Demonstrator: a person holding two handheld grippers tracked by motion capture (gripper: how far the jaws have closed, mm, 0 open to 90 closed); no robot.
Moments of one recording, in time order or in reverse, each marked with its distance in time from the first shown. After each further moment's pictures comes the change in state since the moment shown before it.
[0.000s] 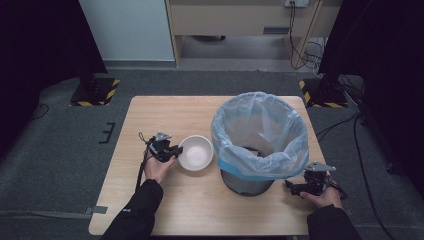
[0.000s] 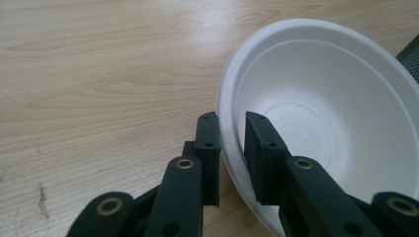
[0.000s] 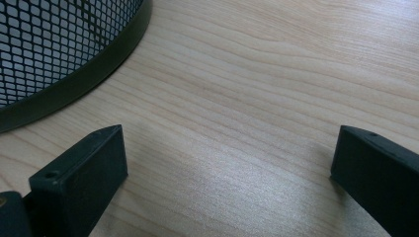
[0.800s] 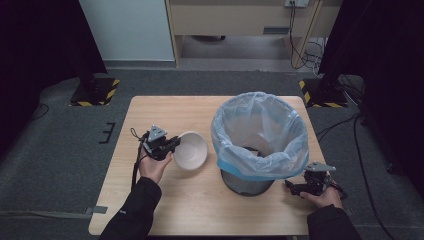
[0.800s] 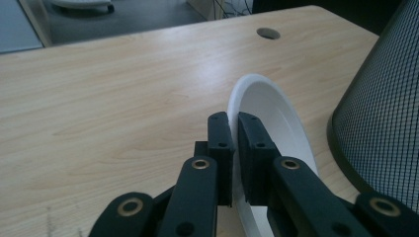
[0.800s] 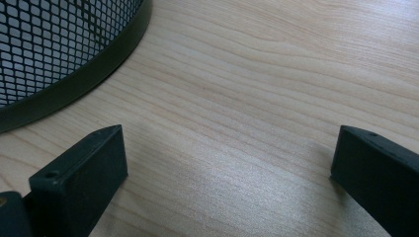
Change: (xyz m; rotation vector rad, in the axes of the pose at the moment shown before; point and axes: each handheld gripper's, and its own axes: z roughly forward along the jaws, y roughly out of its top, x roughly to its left) left arm -0.019 0.027 -0.054 -0.181 0.018 0.099; right arm 0.000 0.000 0.000 0.000 0.000 0.000
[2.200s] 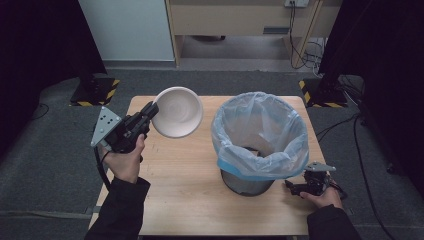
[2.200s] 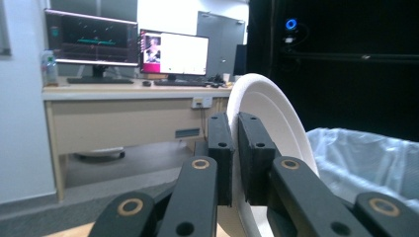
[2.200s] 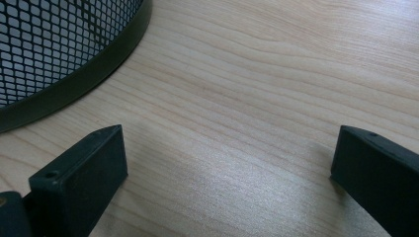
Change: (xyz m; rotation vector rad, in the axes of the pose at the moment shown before) left arm -0.031 0.089 -0.132 -0.574 -0.027 0.035; right arm 0.000 0.000 0.000 0.000 0.000 0.000
